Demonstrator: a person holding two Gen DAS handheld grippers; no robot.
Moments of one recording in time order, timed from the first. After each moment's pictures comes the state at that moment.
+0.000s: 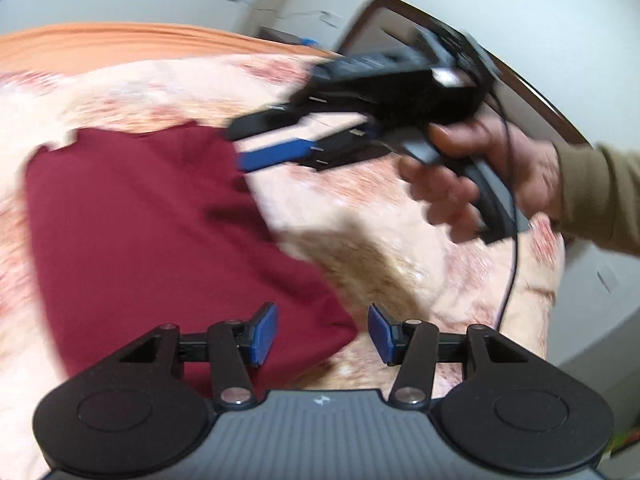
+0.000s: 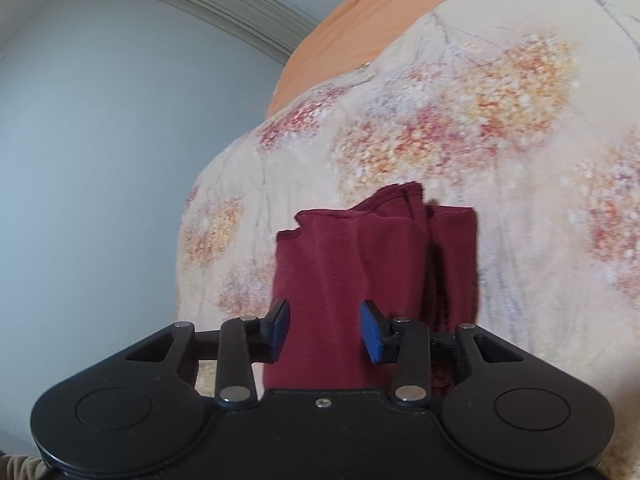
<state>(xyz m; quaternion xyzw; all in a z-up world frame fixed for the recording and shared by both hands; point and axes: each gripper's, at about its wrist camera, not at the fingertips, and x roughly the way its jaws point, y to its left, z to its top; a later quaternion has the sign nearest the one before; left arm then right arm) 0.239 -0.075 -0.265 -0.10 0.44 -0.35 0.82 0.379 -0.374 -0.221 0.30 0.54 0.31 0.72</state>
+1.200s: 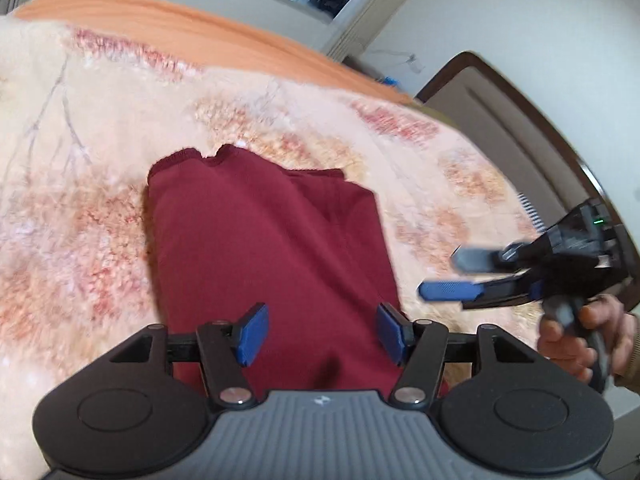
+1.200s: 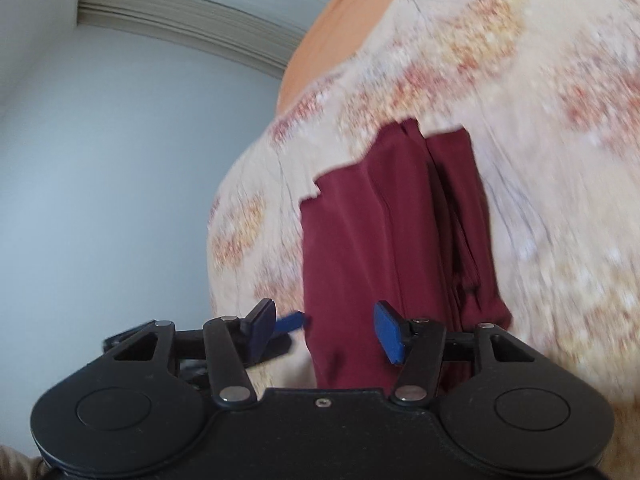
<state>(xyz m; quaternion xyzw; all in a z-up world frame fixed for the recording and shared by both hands) 0.301 -0.011 -0.279 -0.19 0.45 -0.25 0.83 0.321 -0.388 -0.221 0.39 0.53 0.29 0.70</state>
